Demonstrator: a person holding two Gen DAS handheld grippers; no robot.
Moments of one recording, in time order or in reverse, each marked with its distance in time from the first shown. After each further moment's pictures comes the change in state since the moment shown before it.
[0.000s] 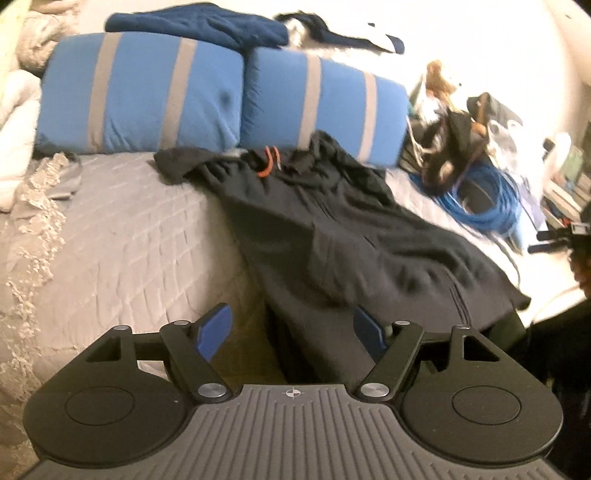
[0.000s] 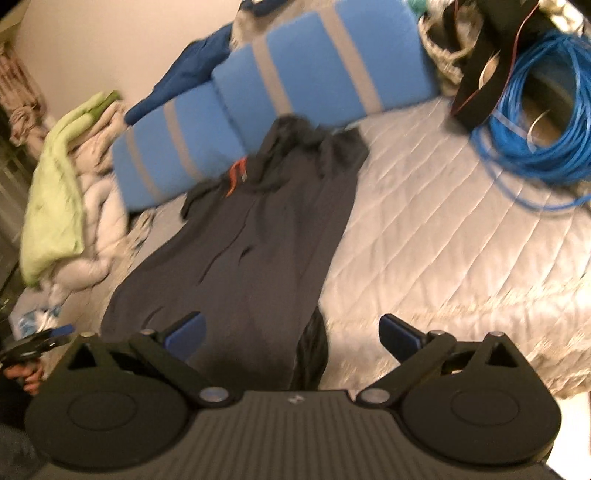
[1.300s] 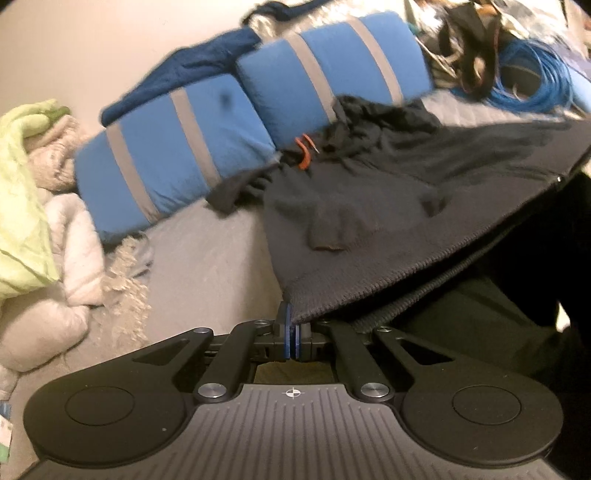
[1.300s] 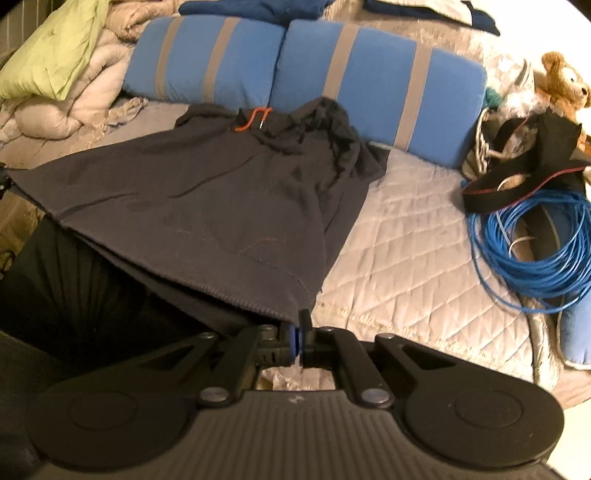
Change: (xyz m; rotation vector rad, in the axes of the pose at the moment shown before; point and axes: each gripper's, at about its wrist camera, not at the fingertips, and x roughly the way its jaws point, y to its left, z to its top) left arm 0.036 -0.093 -0.030 0.432 0.100 0.406; right arm 0.013 0.100 -0.066 -0.510 0.122 -0.288
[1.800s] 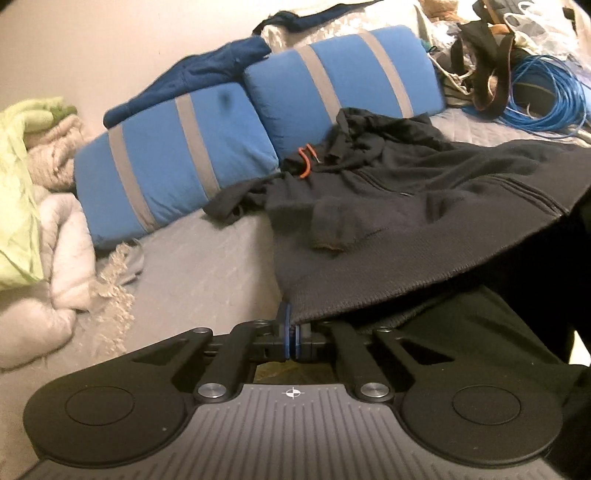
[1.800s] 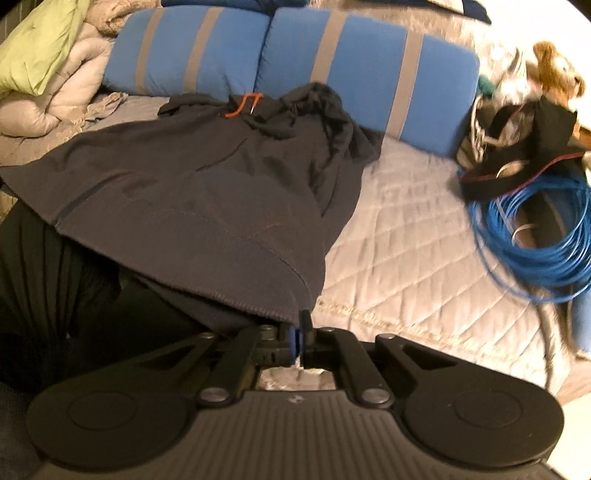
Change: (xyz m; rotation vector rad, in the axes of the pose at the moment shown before) left arm 0.017 -0.009 0.002 -0.063 -0.102 0.044; right arm 0.021 0.008 -0.004 0.031 -0.045 -0.065
